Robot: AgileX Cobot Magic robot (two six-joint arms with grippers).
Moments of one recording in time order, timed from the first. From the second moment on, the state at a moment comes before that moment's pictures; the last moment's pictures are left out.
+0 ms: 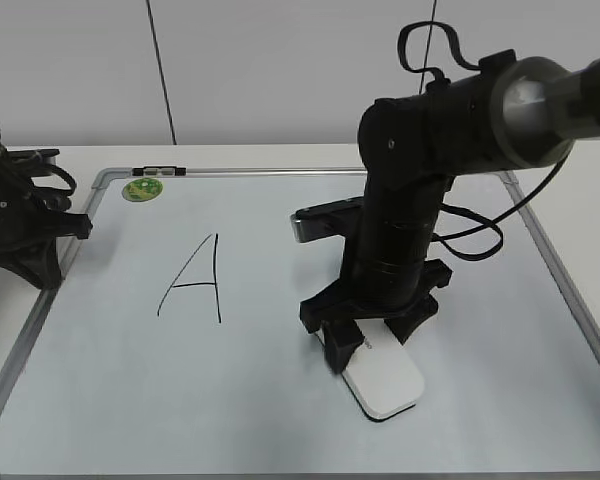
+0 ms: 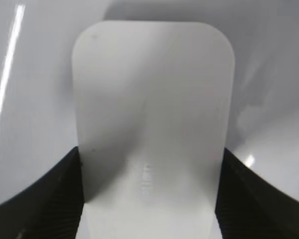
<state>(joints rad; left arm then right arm) -0.04 2.10 -1.39 -0.10 0.86 -0.07 0.55 2.04 -1.39 0.18 1.00 0.00</state>
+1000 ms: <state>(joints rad) -0.04 2.10 -1.39 -0.10 0.86 -0.07 0.39 2.04 -1.41 -0.18 1.13 0.23</state>
